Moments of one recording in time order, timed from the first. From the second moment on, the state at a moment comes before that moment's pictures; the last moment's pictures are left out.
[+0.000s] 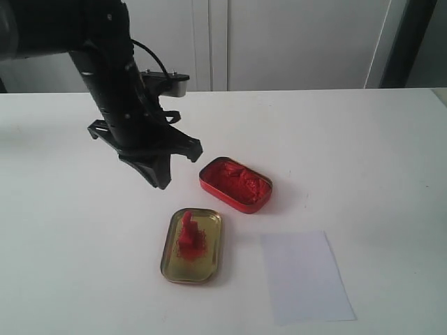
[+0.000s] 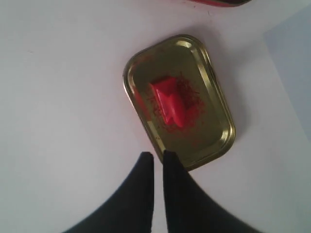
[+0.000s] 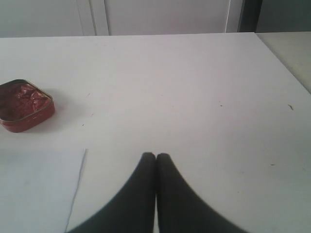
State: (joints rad) left arm -0.56 1.85 -1.57 -0.19 1.20 0.03; right arm 0.05 0.00 0.00 -0.01 0.36 0.06
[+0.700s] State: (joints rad) left arm -0.60 1.99 -1.60 -0.23 1.19 0.01; right arm 0.05 0.00 0.00 -0.01 0.36 0.06
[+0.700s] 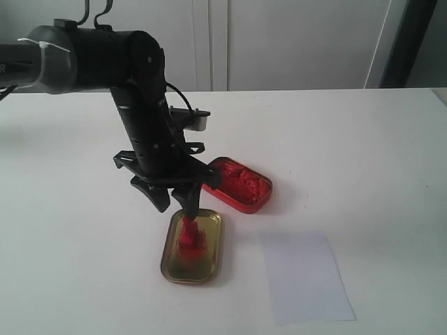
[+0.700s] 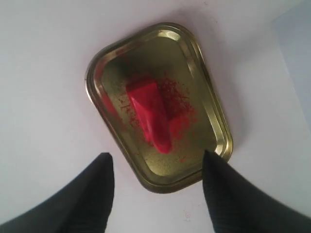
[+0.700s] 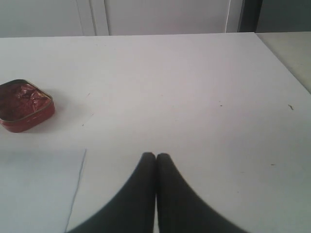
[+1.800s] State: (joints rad) left arm -0.60 2.09 -1.60 -0.23 1.09 0.02; right arm 0.05 0.00 0.00 -0.01 0.36 0.06
